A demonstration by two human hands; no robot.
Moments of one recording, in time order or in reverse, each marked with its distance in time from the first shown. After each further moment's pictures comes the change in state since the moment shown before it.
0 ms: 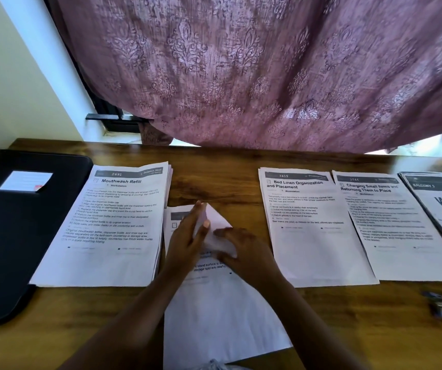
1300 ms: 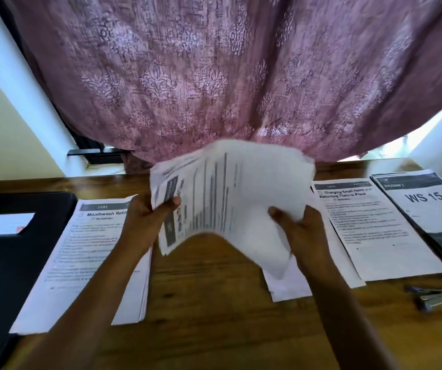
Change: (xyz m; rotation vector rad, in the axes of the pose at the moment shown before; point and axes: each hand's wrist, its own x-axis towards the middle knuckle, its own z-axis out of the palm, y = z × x) left_hand 0.053 0.096 -0.070 -0.298 0.092 0.033; right_hand -0.015 0.020 -0.110 0.844 0.631 0.369
